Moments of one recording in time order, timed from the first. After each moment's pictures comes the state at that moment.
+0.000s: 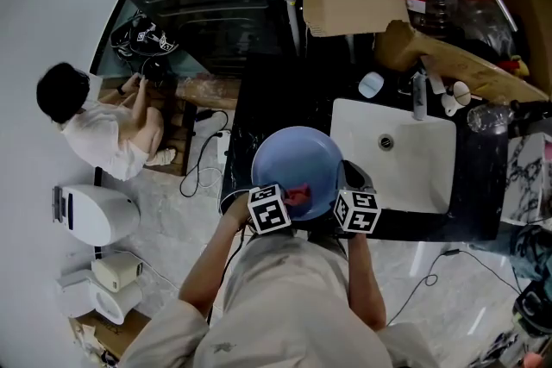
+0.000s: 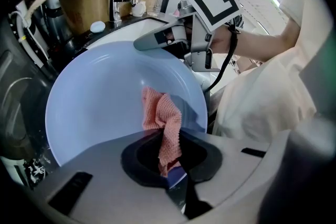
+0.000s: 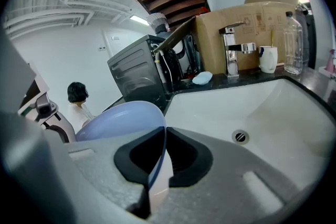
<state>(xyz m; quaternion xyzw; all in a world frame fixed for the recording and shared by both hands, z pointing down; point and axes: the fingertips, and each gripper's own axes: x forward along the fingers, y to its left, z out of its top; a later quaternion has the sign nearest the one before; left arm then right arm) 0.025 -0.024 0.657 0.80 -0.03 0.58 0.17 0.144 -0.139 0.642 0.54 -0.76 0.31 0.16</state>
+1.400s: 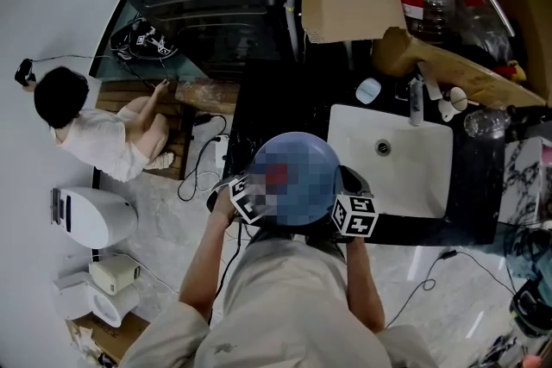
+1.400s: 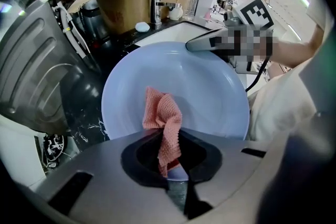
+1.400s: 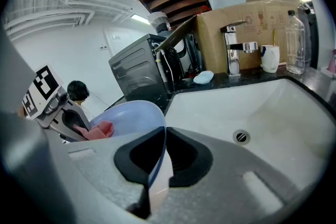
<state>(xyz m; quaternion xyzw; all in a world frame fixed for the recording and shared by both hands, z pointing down) -0.028 -0.092 0.658 0.77 -0.18 0.58 0.17 0.143 -0.138 0.641 0.53 -0.77 0.32 0.16</state>
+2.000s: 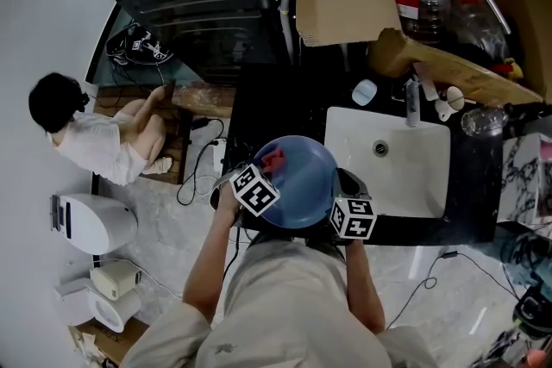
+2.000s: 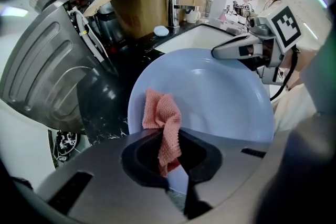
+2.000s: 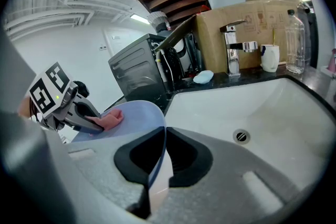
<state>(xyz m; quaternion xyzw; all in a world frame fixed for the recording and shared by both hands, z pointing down) -0.034 -0.139 0.660 0.76 -0.26 0.58 0.15 0.142 -0.138 0.641 0.54 -0.76 0.32 0.16</state>
